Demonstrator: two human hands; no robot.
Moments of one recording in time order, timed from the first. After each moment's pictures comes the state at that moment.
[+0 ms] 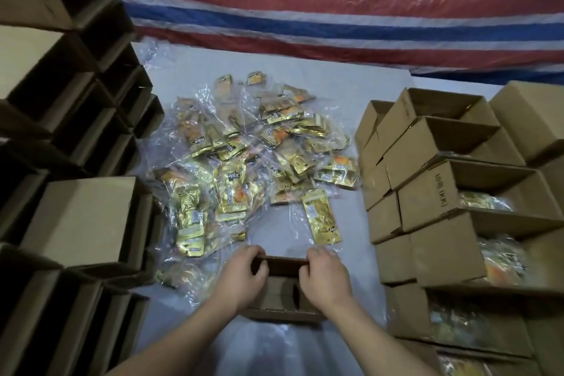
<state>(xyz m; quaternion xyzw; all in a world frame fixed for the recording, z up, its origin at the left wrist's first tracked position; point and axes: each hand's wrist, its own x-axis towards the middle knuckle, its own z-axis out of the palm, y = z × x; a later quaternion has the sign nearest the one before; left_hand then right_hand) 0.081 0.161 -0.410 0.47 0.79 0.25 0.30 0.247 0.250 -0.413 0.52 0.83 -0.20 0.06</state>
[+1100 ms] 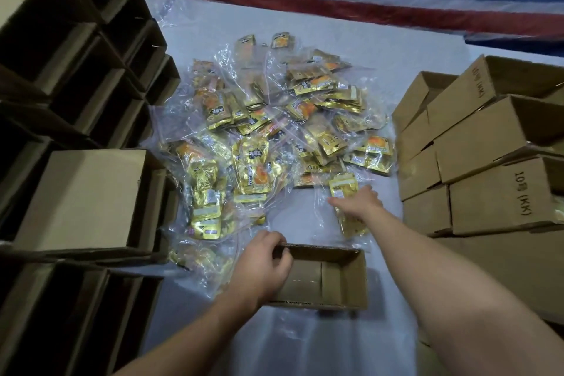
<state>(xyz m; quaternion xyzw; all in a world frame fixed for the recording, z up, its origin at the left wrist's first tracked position) 0.074 0.173 -0.418 0.46 0.80 0.29 0.27 0.201 0.414 -0.465 0.68 0.63 -0.33 0.15</state>
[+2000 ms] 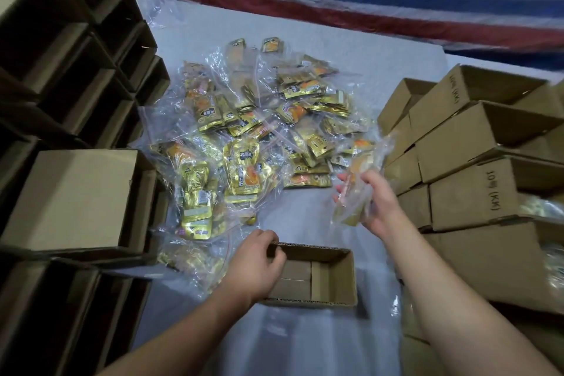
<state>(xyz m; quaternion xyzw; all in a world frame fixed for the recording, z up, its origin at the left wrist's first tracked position) 0.076 0.171 -0.426 0.46 0.79 0.28 0.28 0.223 0.381 -0.381 0.51 0.27 -0.77 -0.26</state>
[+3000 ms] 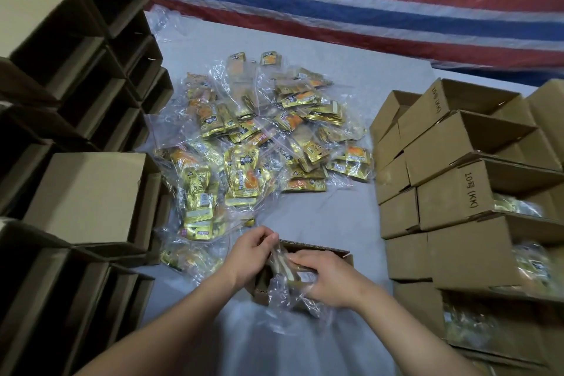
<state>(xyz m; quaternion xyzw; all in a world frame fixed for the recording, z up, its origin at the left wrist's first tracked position) 0.062 0.174 -0.425 0.31 0.72 0.40 0.47 0.246 0.255 -0.397 0.26 0.85 -0.45 0.02</state>
